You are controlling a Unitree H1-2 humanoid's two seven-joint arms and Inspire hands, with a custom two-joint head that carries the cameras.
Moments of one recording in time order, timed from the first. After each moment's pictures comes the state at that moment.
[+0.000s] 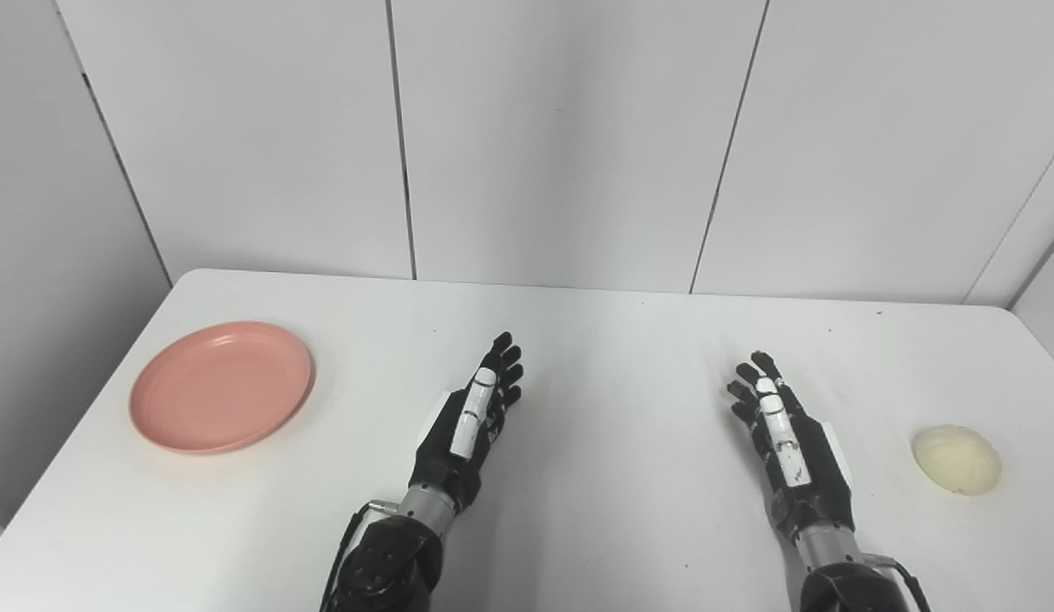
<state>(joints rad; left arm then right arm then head) -0.36 -0.10 -0.06 0.31 -0.11 0.01 -0.15 -0.25 -0.11 -0.13 0.12 0.17 0.03 0.07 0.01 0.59</state>
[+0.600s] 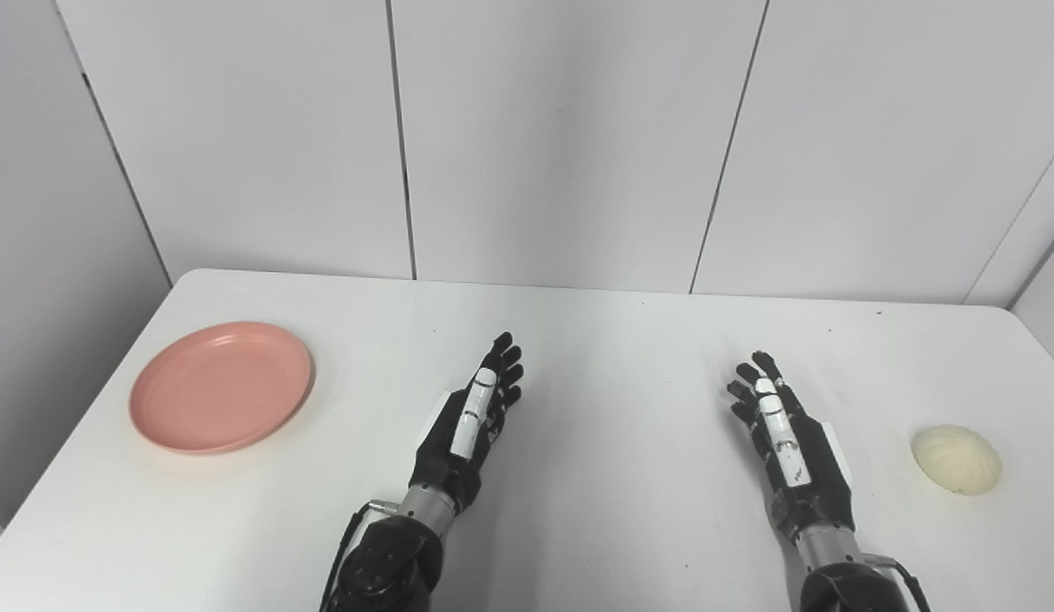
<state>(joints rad) -0.36 -0.10 -0.06 0.31 -0.10 0.01 -0.15 -0.25 -0.11 -0.13 0.12 0.17 0.03 0.07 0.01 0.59</state>
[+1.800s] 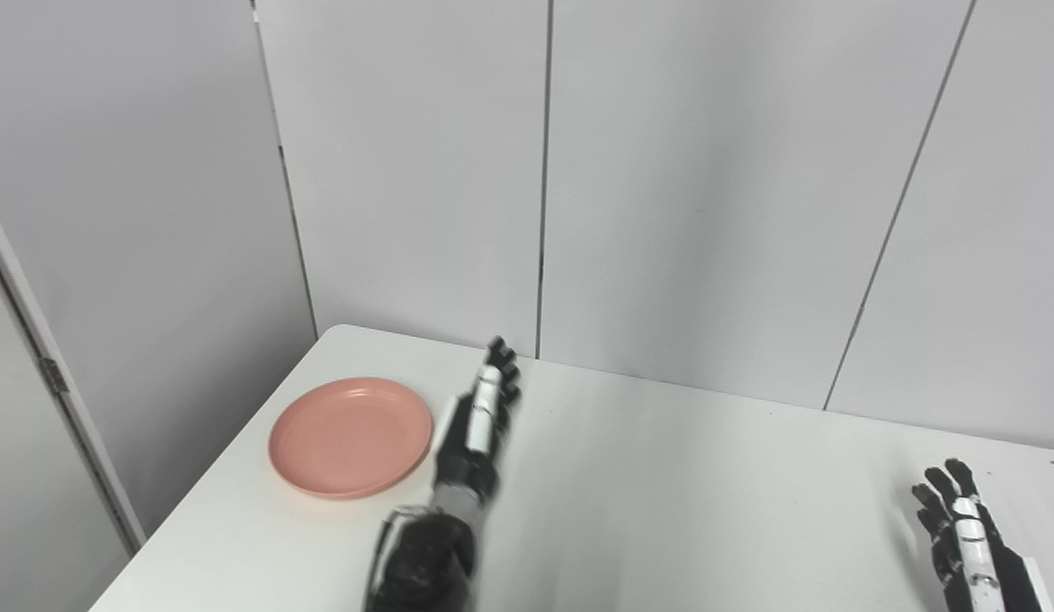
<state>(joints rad) -0.51 0.02 0.17 0.31 -0.16 -0.05 0.03 -0.33 -0.18 -0.17 0.30 0.23 -0.16 0.14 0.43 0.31</state>
